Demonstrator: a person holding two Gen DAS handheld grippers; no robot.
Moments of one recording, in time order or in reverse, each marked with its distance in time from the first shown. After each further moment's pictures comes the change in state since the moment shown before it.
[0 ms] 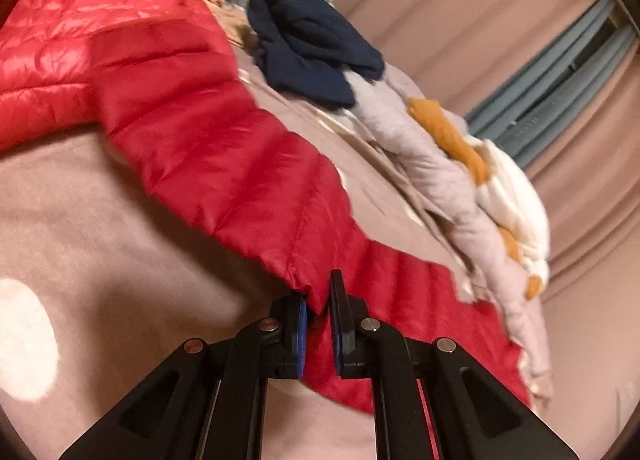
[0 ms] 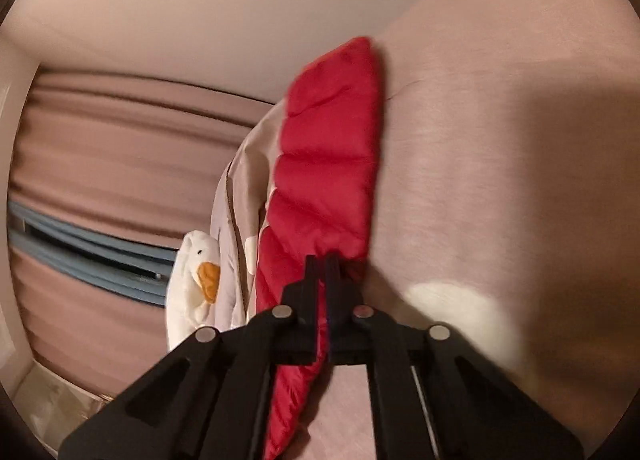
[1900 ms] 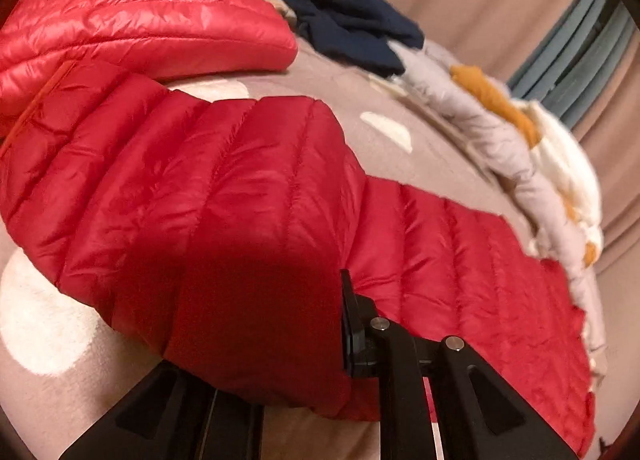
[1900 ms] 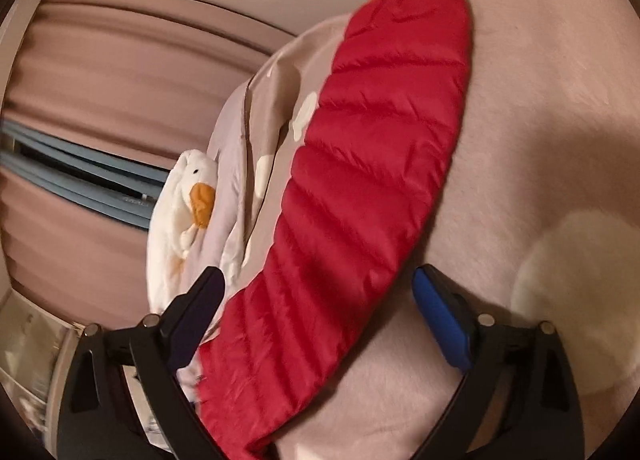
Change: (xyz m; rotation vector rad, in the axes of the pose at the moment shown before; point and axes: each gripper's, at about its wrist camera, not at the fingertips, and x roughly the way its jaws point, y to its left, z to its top) left arm 0.023 0.028 -0.033 0.073 0.028 0.206; right arm 0.066 0.061 -0.039 -0.251 0.221 -0.010
